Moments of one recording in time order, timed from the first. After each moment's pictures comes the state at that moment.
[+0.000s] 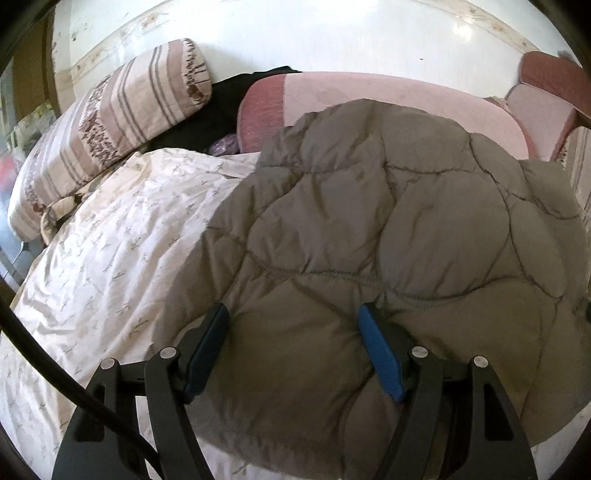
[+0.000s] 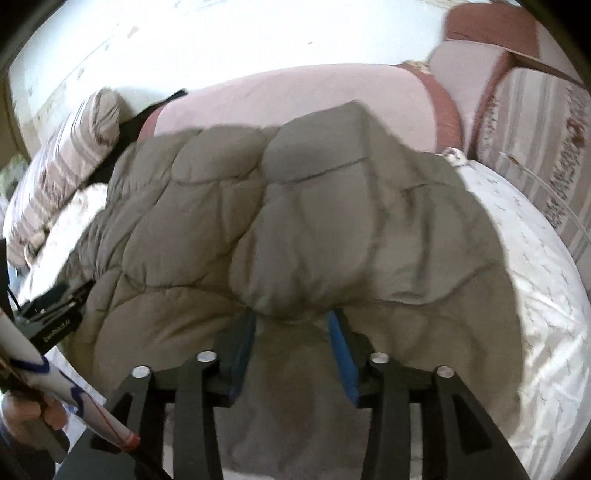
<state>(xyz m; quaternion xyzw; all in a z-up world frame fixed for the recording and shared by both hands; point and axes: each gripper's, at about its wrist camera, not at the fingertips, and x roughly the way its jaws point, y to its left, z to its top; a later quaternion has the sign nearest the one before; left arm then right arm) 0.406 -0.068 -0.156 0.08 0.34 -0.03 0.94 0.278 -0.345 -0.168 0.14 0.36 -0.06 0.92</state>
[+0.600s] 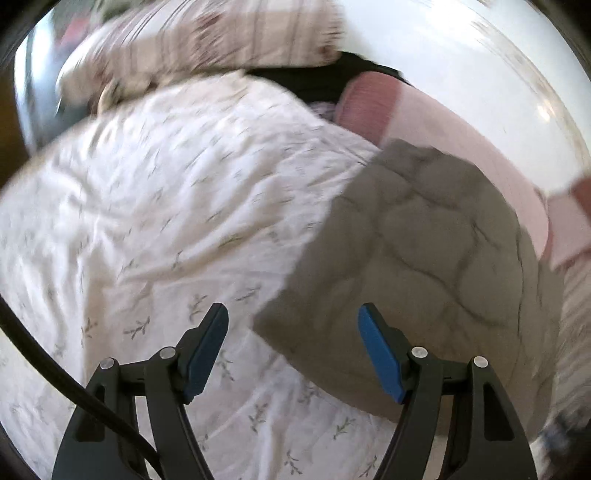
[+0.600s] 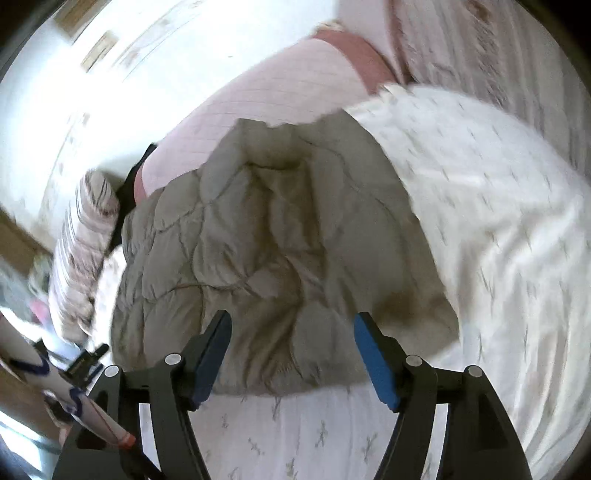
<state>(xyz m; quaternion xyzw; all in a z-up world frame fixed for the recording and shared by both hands) 0.360 0.062 -0.141 -0.16 0.40 0.02 0.90 0.187 -0.419 -0.174 0.35 0.36 -0.04 0.86</state>
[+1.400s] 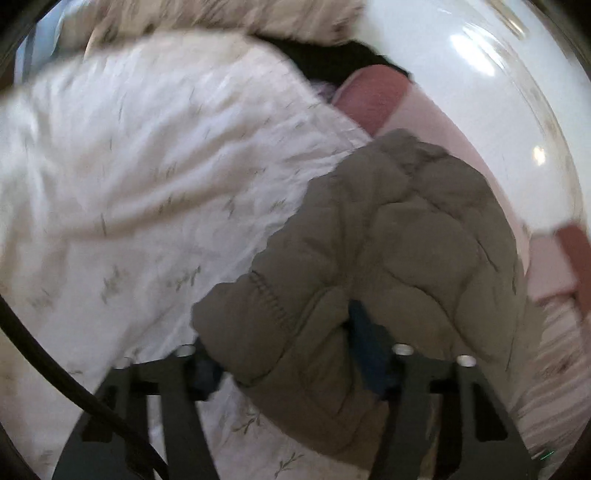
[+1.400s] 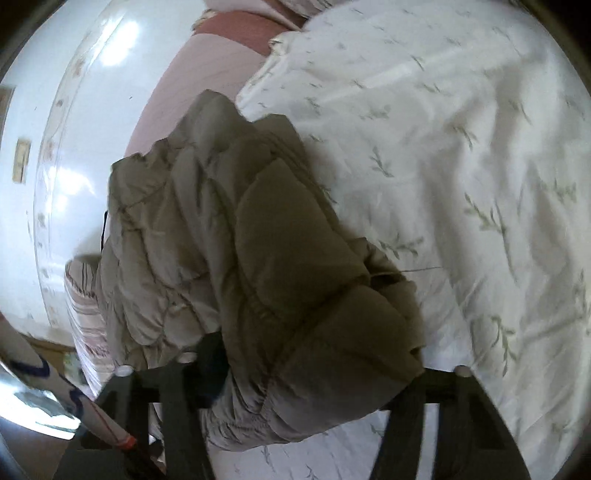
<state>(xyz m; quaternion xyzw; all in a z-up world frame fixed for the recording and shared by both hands) 0.380 0.033 -0.173 -0.21 0.39 -0.01 0.89 0.208 -0.474 -0.256 0.52 0.35 -0.07 0.78</state>
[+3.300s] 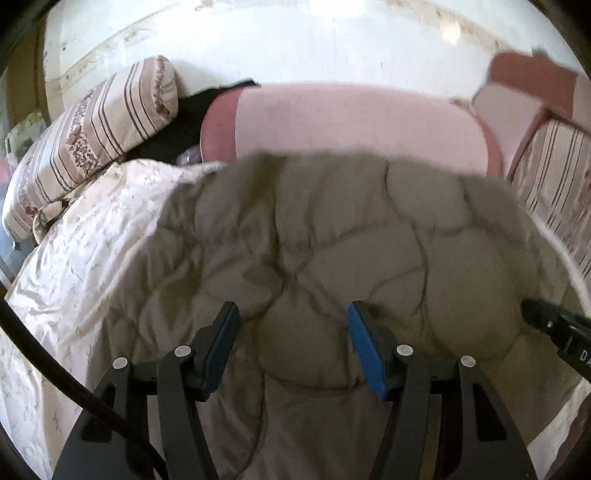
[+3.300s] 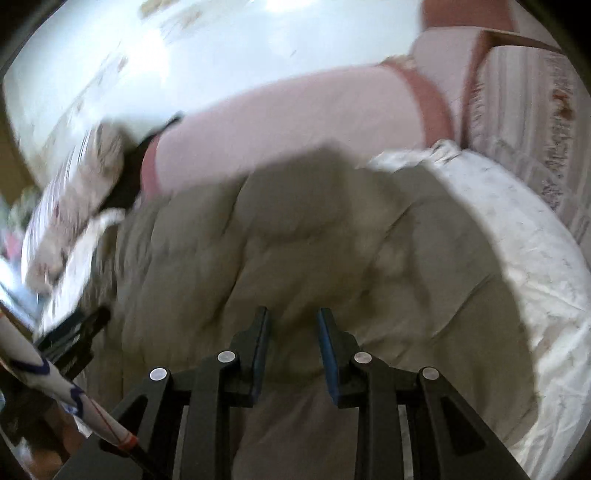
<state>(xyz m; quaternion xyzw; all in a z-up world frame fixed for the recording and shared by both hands) 0.338 -0.153 -0.152 0.08 0.34 -0.06 0.94 0.263 -0.380 -0.168 0.17 0.36 -0.03 0.92</state>
